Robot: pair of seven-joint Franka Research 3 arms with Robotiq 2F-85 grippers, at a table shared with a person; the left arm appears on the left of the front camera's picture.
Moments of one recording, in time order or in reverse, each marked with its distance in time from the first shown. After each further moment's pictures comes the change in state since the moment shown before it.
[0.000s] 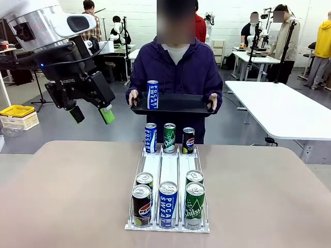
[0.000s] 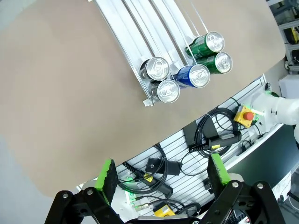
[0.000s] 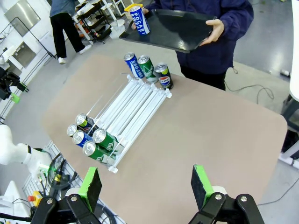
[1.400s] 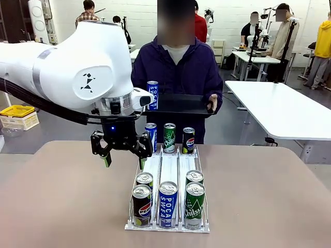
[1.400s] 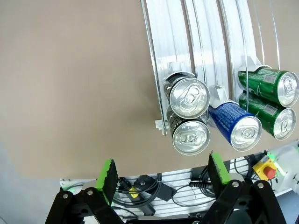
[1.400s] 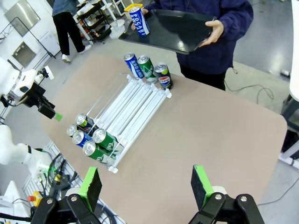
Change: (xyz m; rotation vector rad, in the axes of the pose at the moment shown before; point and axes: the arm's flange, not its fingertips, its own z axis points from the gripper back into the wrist) left arm 0.037 -0.034 -0.157 0.251 0.066 0.302; right arm 0.000 0.000 0.000 0.000 0.000 0.000
